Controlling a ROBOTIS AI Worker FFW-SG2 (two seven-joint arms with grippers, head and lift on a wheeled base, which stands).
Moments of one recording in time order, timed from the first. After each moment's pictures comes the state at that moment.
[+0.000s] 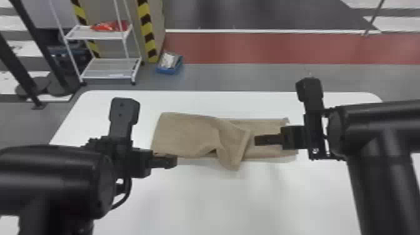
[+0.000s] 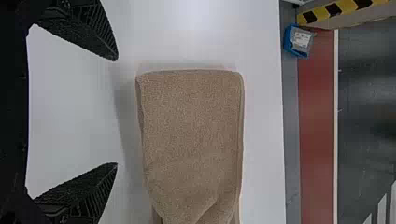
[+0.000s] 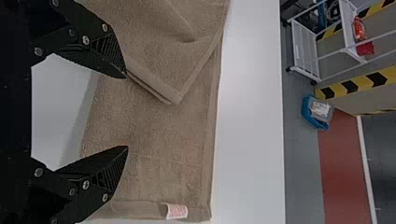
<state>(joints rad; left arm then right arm) -0.02 0.01 -0.08 -2.23 -0.15 1.54 -0.23 -0.32 0.00 0.05 -1.81 0.14 1.50 0.49</state>
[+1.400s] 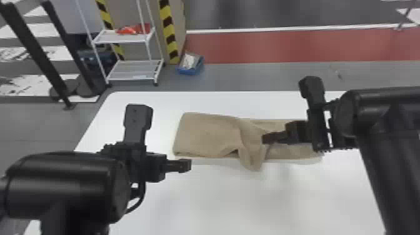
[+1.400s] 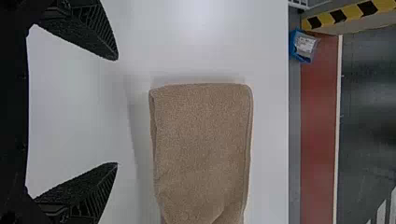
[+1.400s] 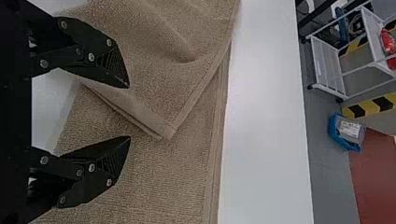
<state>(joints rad) 0.02 0.02 -0.04 -2.27 -0.15 1.54 -0.26 -0.47 0.00 0.08 -1.51 -0.07 1.42 0.35</state>
